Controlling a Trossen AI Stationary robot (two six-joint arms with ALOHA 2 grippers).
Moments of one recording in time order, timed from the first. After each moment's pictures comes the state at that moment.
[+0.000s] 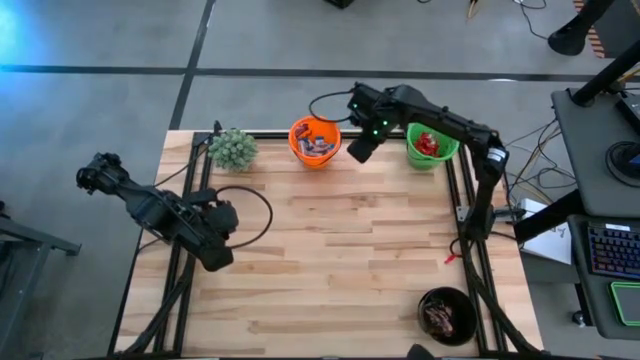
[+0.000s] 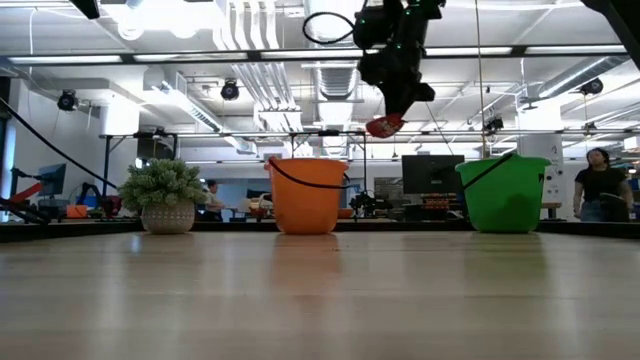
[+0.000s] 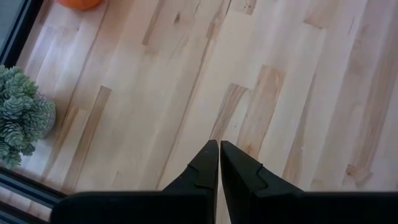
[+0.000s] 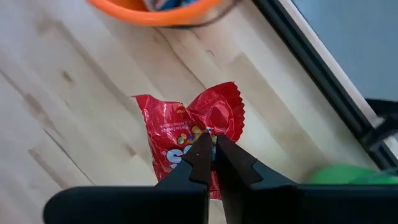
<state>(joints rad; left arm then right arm) -0.56 1.20 1.36 -1.46 -0.40 -0.85 -0.54 1.87 1.91 -1.31 -0.02 0.14</state>
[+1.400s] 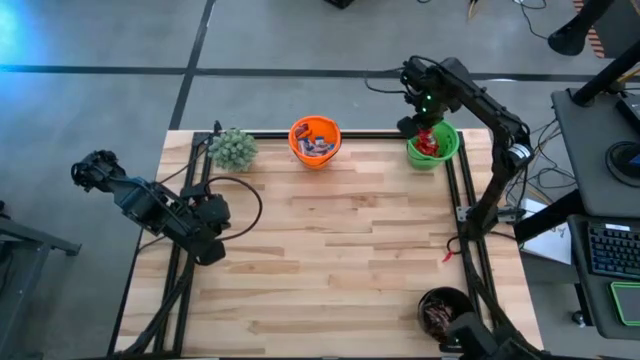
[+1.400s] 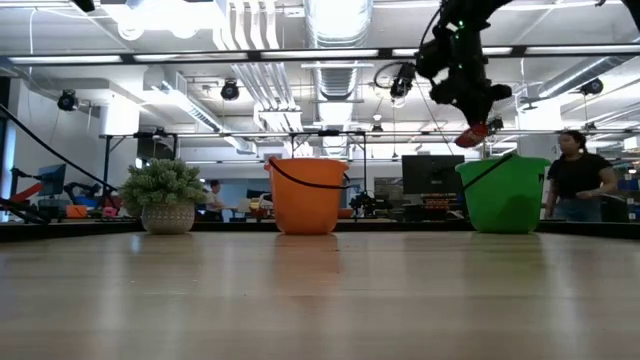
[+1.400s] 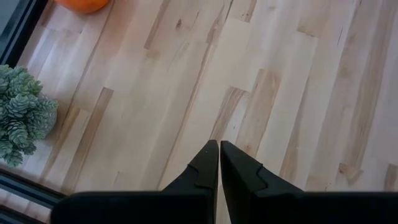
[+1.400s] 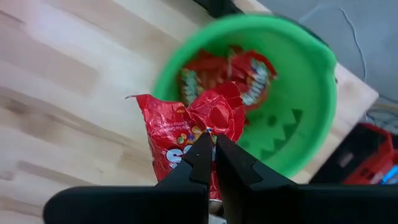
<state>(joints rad) -0.56 1.13 1.36 -1.48 -0.40 -0.85 -0.94 1.75 1.80 -1.57 0.10 0.09</state>
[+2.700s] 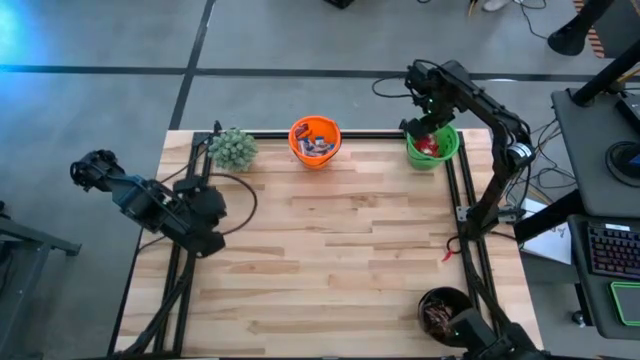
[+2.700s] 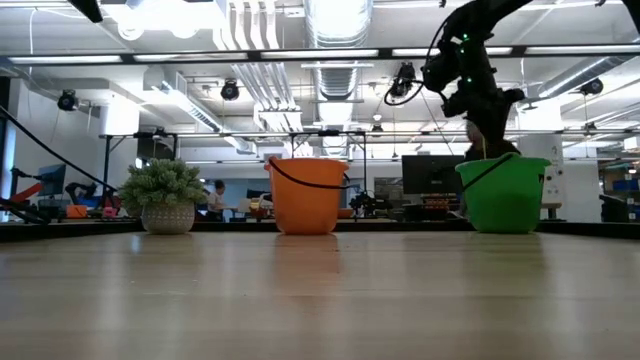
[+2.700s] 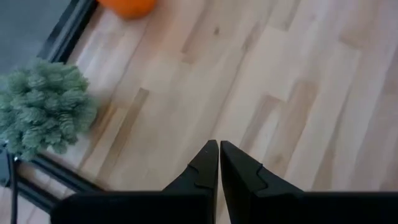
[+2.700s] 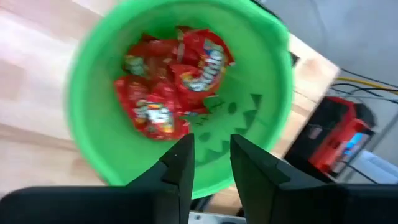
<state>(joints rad) -0.56 1.12 1.36 -1.56 -0.50 -0.90 -0.99 1.75 1.70 -1.56 0.24 0.10</state>
